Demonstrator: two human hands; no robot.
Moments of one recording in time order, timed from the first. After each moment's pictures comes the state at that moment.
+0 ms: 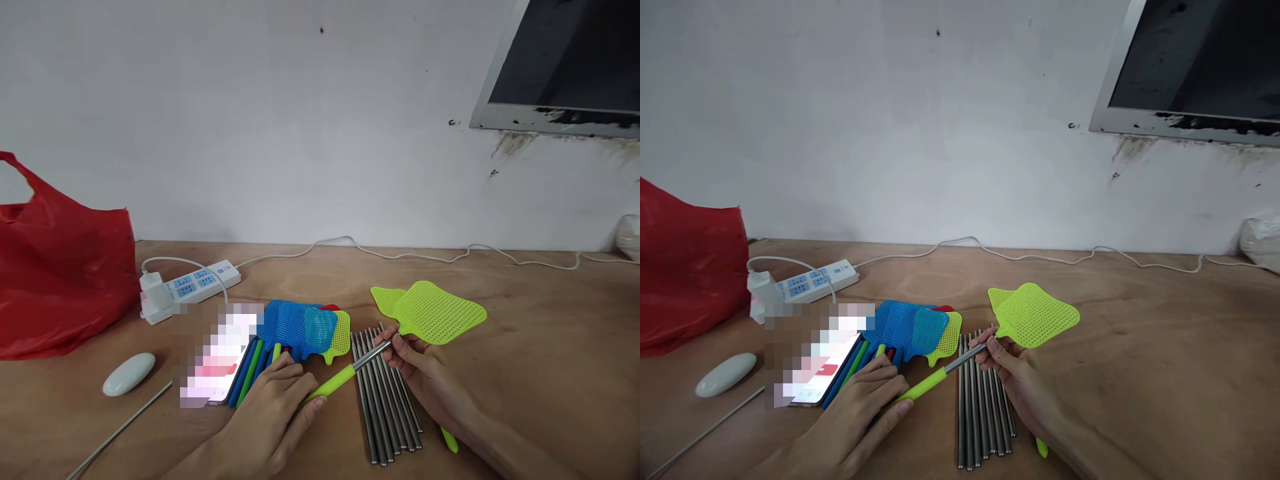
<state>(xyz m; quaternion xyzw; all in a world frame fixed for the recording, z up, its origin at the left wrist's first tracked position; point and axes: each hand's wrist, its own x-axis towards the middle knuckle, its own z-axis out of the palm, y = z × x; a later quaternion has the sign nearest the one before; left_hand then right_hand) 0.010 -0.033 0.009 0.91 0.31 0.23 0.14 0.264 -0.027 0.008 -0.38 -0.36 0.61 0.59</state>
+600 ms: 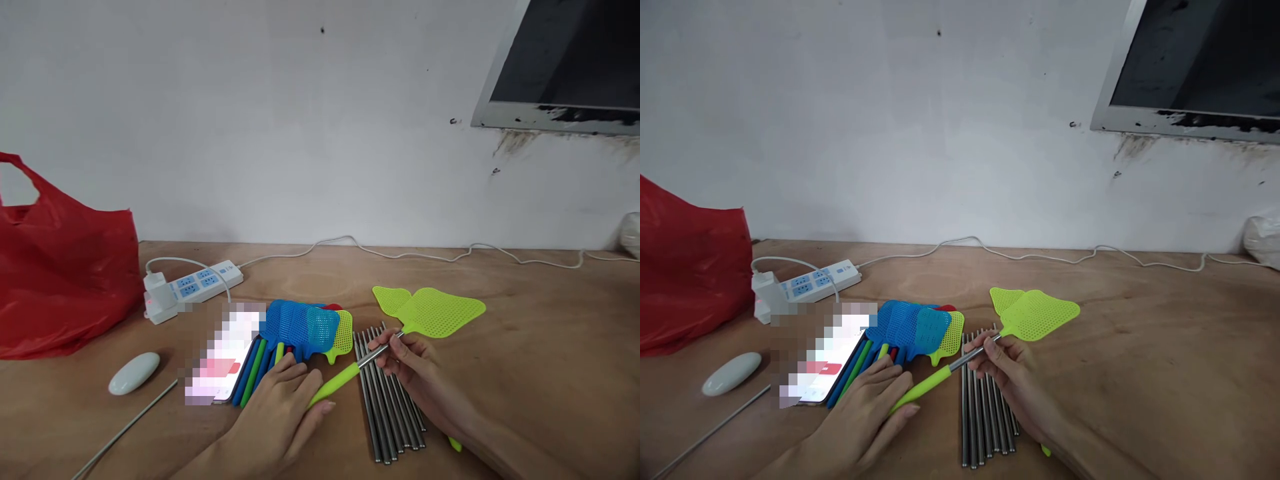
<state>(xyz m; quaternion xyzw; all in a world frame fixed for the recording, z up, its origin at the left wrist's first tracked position) 0.014 -0.032 0.002 0.92 0.29 0.25 0.03 0.259 -0.028 0.005 -0.35 -0.37 0.64 0.57</state>
